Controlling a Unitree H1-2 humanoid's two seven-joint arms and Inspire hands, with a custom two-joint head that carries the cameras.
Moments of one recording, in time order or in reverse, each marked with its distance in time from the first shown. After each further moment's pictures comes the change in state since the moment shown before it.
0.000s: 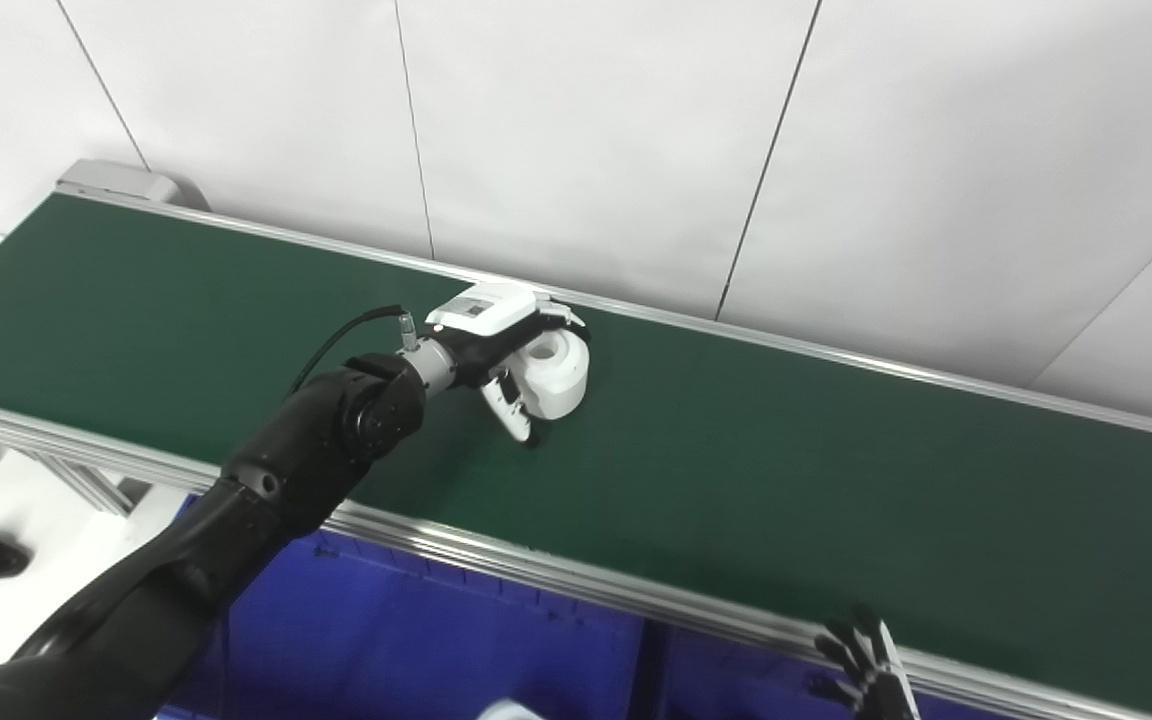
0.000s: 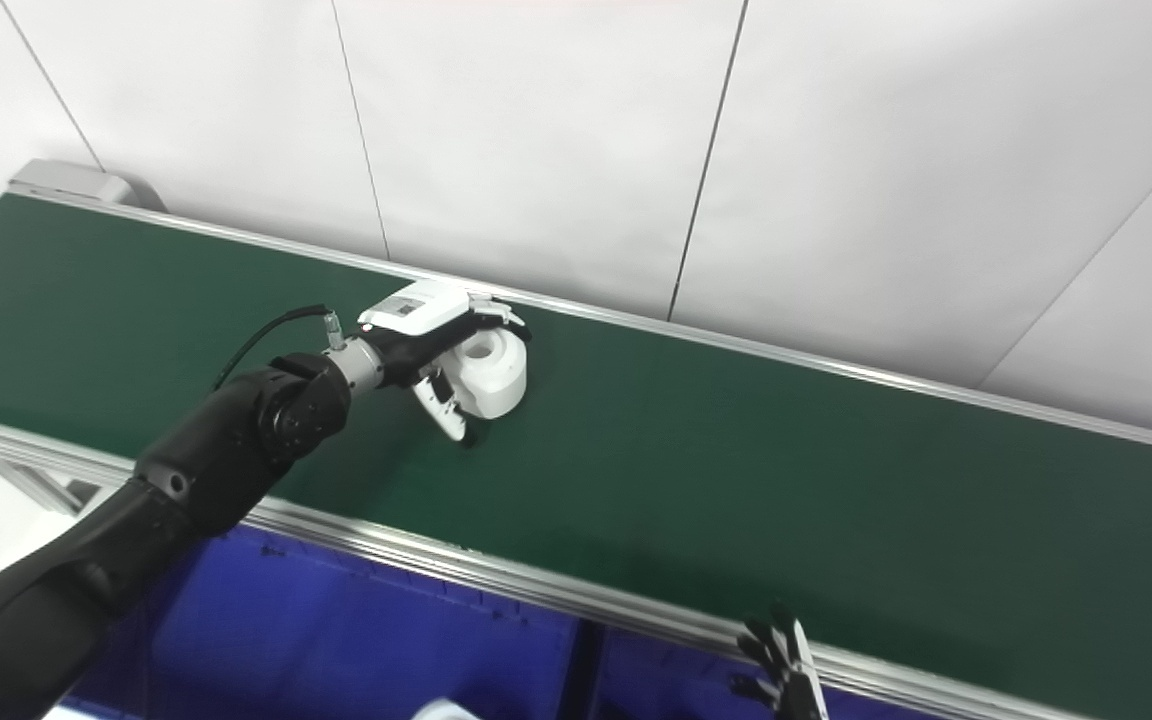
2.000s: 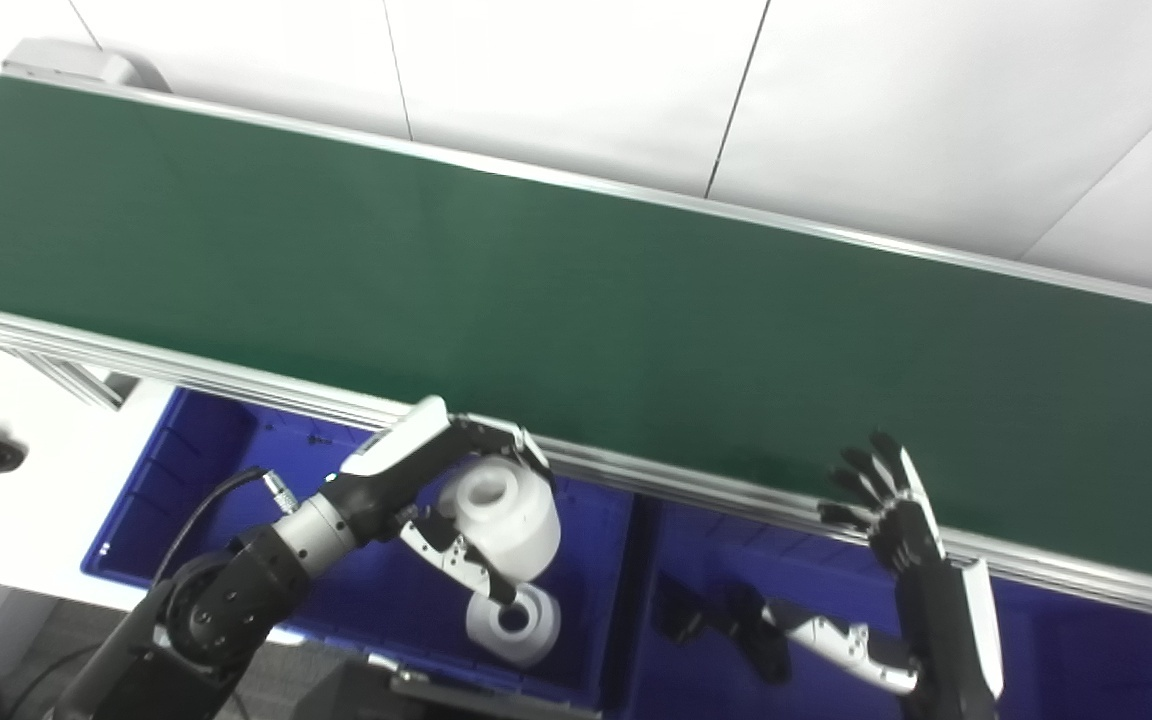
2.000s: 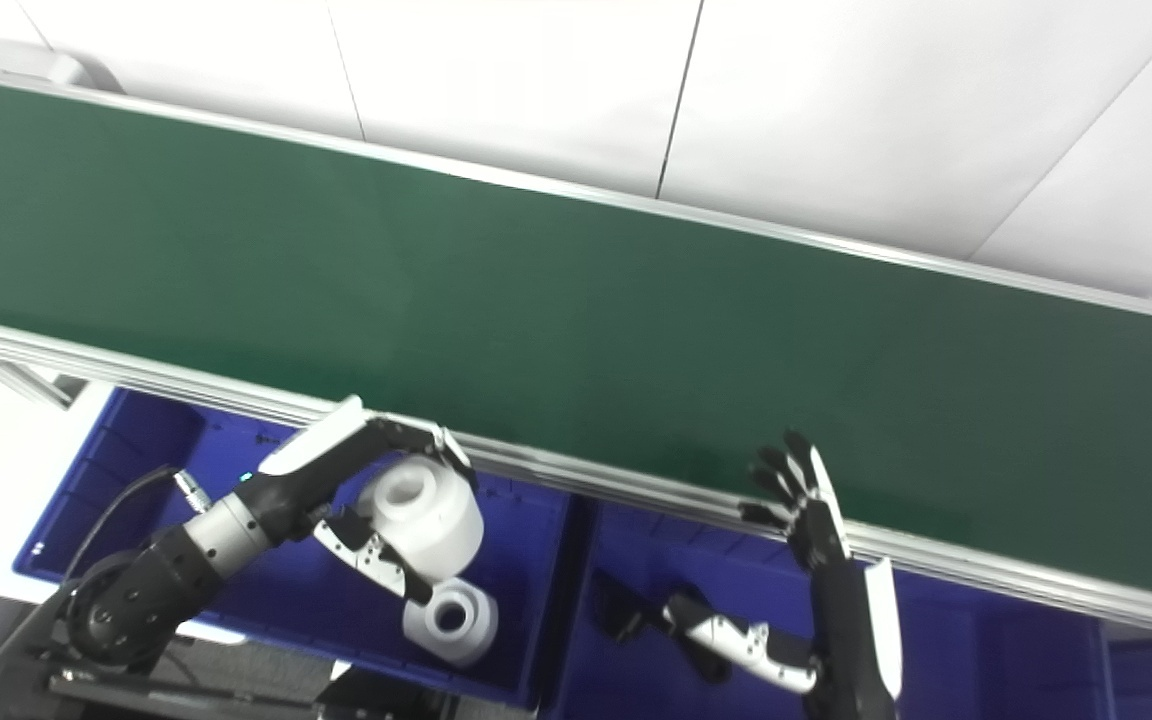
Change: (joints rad) left arm 0.700 0.030 0.068 -0.624 -0.245 -0.061 -0.199; right arm -0.025 0.024 -0.072 -0.132 0.016 0.080 0.070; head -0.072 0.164
